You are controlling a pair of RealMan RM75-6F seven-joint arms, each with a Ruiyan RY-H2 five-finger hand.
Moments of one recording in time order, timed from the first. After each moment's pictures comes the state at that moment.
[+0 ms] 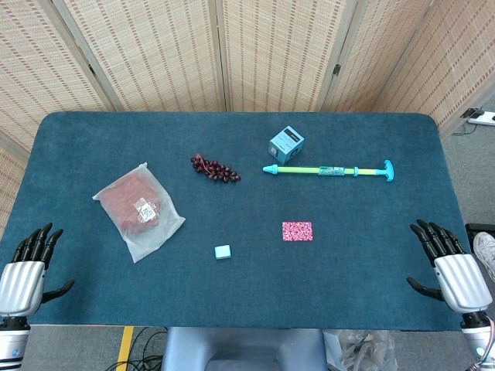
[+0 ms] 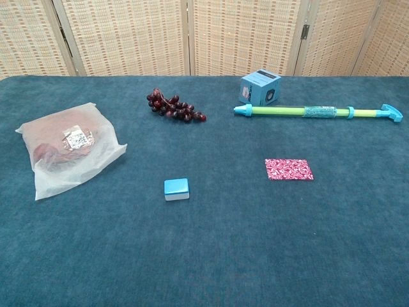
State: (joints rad) left arm -0.10 -1.18 -0.05 -1.65 1.48 1.50 0.20; right arm 0.08 -1.07 0.00 -1.59 -1.63 1.50 0.06
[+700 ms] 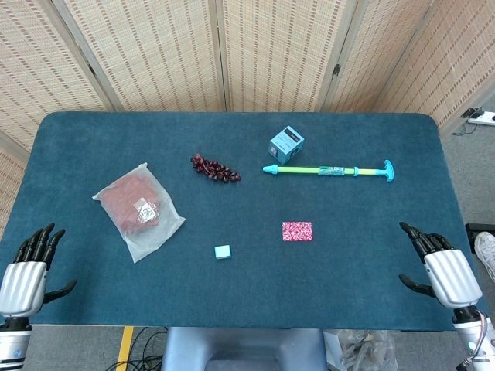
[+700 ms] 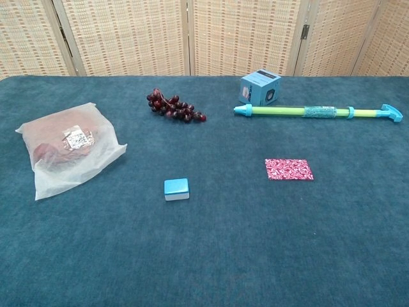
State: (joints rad) left arm -0.10 -1.18 -0.05 -1.66 1.49 1.51 0.19; right arm 0.12 -1.08 0.01 -1.60 -1.65 1.46 0.04
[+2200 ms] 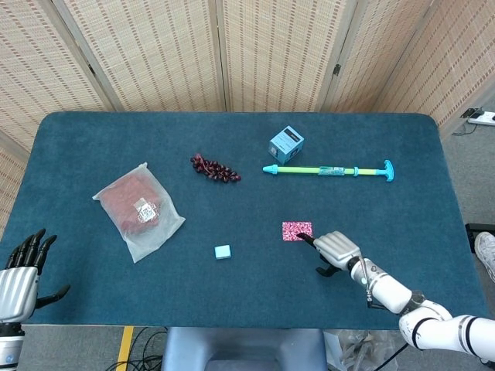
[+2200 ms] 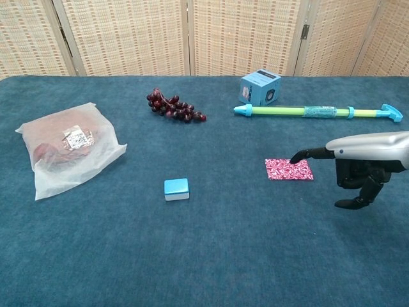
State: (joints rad) left arm -0.07 -1.17 -0.04 -1.63 1.47 1.51 0.13; right arm 0.70 -1.25 0.06 -1.62 -1.19 0.57 -0.14
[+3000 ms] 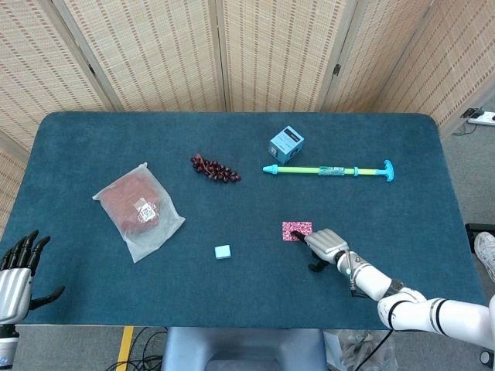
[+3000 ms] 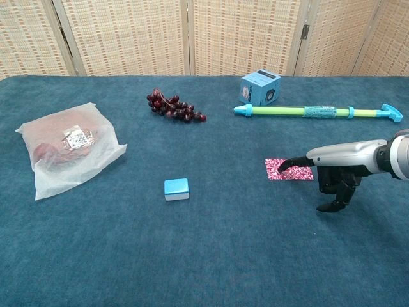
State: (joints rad) left arm -0.06 -1.16 -0.04 -1.62 1.46 1.51 0.11; right arm 0.82 -1.36 0.02 -1.50 -1.01 0.51 -0.18
